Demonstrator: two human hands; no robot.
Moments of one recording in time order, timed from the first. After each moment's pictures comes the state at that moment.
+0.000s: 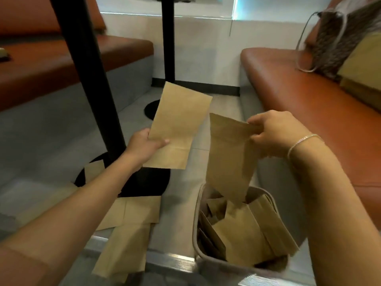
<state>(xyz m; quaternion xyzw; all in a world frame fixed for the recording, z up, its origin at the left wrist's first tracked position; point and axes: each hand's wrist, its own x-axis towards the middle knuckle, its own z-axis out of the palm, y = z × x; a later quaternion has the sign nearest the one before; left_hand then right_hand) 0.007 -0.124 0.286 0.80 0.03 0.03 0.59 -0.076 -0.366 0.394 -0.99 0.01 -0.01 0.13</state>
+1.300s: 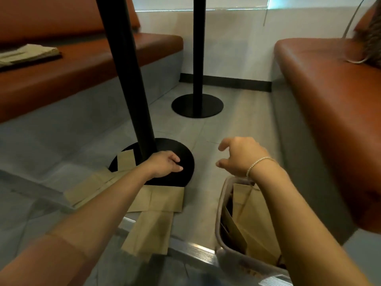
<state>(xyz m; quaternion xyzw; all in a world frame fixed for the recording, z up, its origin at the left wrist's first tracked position) -0.021 -0.090 0.247 0.92 0.02 -0.15 0.36 -0.064 -0.296 0.328 -0.99 -0.06 0.07 0.12</state>
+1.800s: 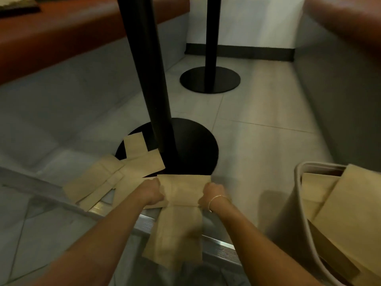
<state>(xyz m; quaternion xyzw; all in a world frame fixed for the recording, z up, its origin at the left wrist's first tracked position) 0.017 0.039 0.066 0.95 0.10 -0.28 0.11 0.003 -0.134 0.077 -0.95 0.03 0.26 0.18</state>
